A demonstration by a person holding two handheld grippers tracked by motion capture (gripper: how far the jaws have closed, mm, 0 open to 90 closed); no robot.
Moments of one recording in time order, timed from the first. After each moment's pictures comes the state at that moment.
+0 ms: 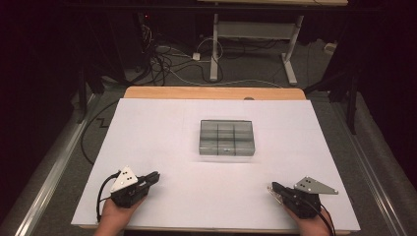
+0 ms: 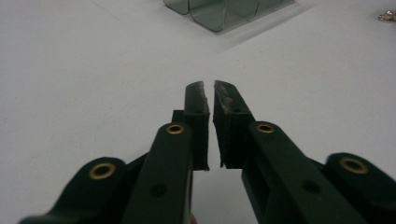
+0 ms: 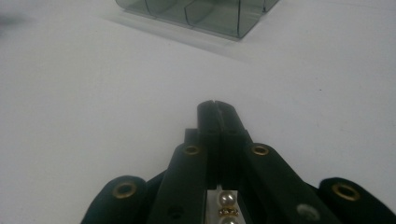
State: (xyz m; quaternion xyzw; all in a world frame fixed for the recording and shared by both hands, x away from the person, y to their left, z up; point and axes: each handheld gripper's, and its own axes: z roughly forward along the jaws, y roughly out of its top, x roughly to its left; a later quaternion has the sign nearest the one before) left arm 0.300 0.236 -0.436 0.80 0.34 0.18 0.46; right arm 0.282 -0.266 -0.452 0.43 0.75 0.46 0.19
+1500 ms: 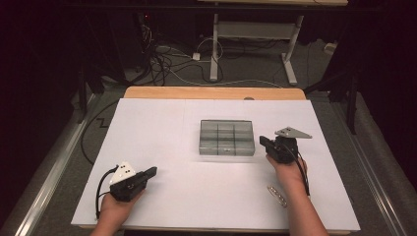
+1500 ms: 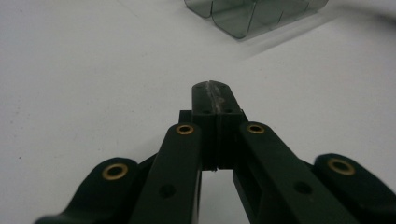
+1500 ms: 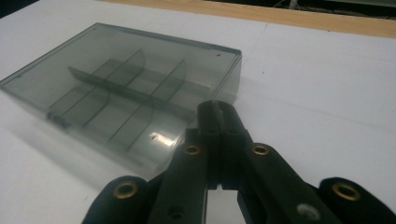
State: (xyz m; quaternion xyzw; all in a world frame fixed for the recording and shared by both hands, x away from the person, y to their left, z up) left arm 0.315 0.239 -0.432 0.79 0.38 0.18 0.44; right arm 0.418 -0.231 -0.417 0.47 0.72 0.45 0.22
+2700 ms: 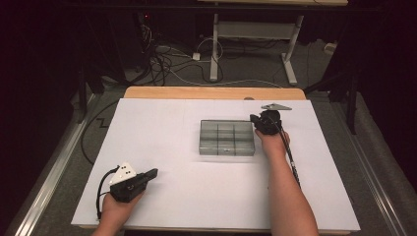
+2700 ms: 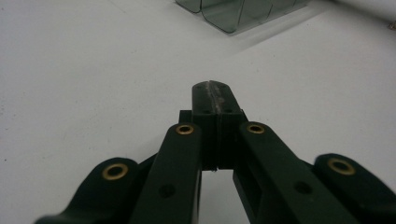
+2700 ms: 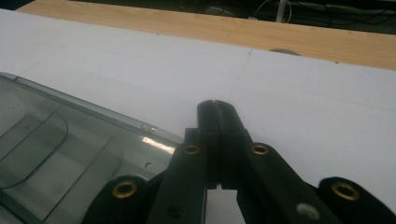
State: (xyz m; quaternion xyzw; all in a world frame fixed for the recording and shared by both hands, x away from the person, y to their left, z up) left arm 0.313 0.242 -0.435 0.79 0.36 0.17 0.46; right arm 0.521 -0.211 -0.431 0.49 0.72 0.44 0.22
